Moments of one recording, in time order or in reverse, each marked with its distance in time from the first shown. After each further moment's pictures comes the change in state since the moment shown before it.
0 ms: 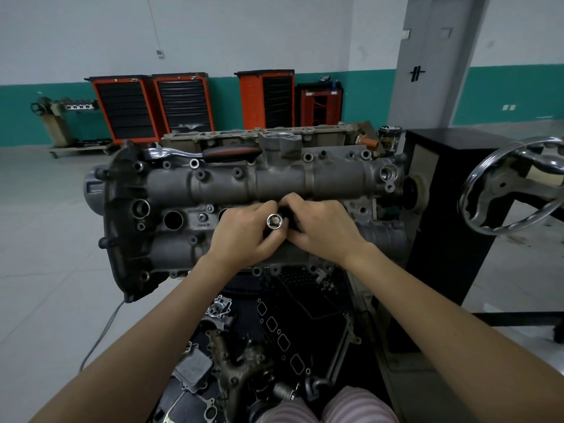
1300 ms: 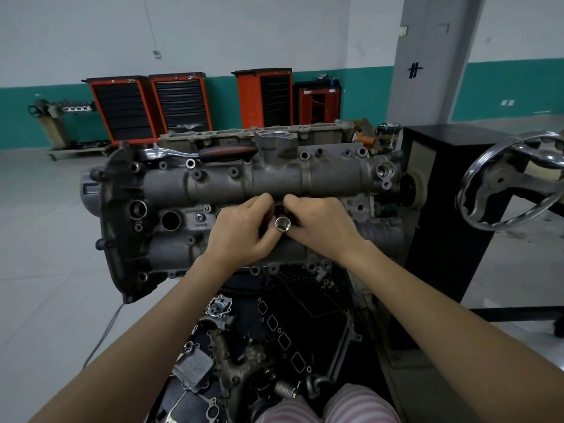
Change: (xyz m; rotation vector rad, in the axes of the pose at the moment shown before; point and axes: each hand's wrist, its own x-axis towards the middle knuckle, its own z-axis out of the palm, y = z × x) left_hand 0.001 0.003 -0.004 -0.062 -0.015 -0.026; right_hand 0.001 -0.003 -0.005 -0.004 0.014 0.026
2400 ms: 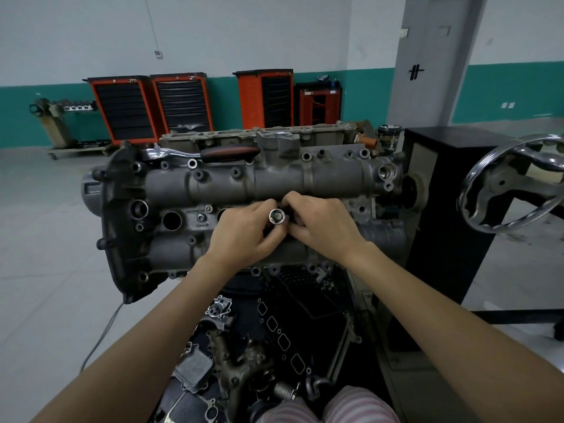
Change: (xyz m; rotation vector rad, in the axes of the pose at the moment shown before) left_hand -0.001 -0.003 0.006 0.107 0.017 0.012; right_hand -0.002 0.001 -0.003 0.060 -0.045 0.022
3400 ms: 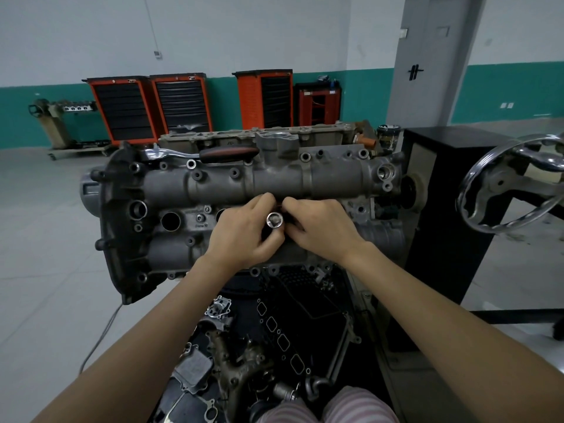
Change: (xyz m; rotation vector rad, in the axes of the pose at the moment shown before) left_hand 0.001 0.001 -0.002 -0.036 -0.024 -0.002; right_hand 0.002 0.001 0.004 -0.043 0.021 -0.061
